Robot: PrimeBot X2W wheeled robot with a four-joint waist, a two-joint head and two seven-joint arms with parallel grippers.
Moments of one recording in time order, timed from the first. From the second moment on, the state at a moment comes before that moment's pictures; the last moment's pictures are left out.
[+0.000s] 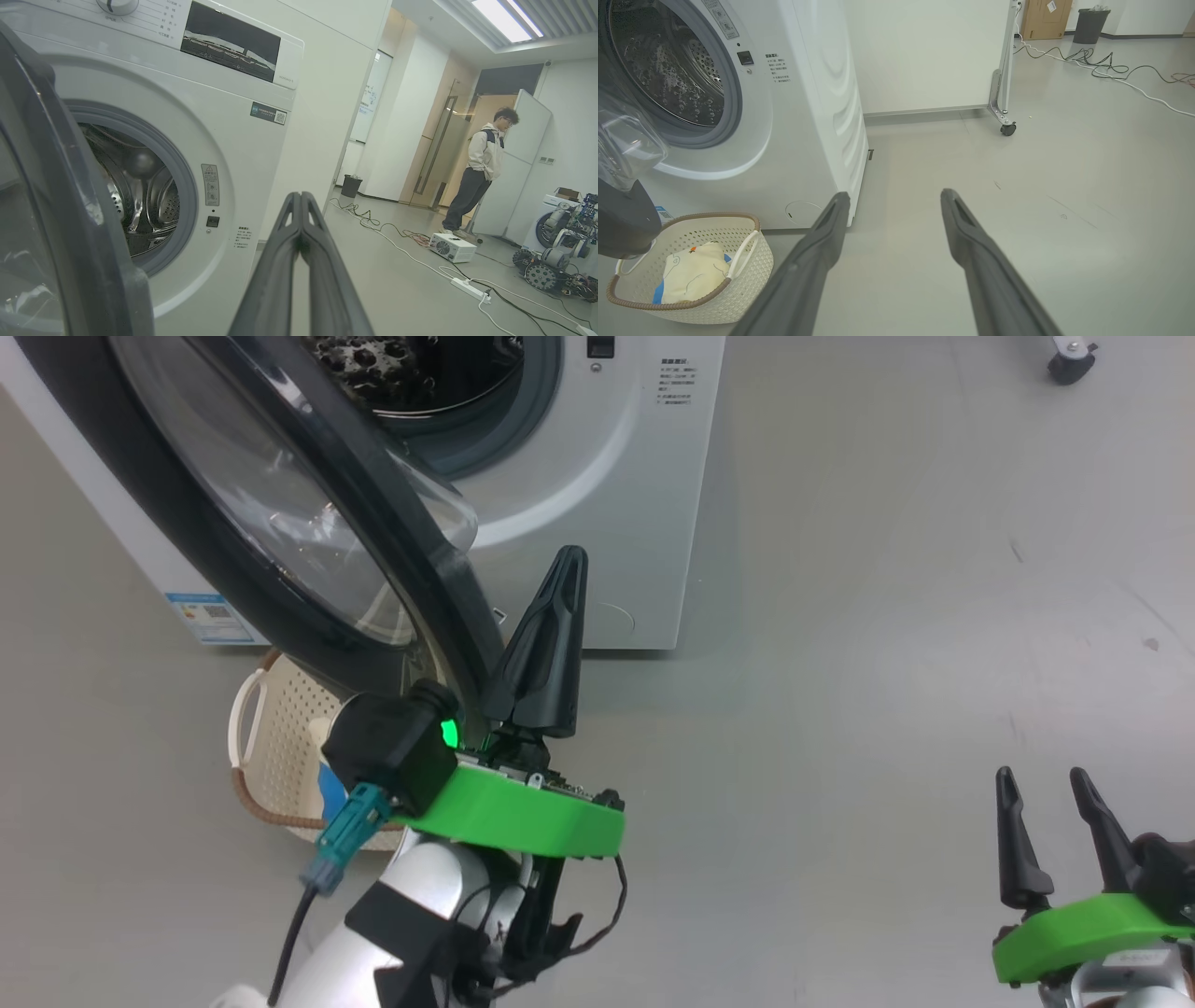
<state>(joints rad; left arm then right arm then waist) -0.45 0.04 -0.58 -0.11 -0.43 0.17 -0.17 0.07 -0.04 -0.15 0.11 0.13 0.13 -0.19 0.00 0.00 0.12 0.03</state>
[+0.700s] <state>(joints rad) -0.58 0.04 -0.53 0.33 -0.61 0.23 -0.25 0.05 -0.04 -0.13 0.16 0.15 0.13 -0.19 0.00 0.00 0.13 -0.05</state>
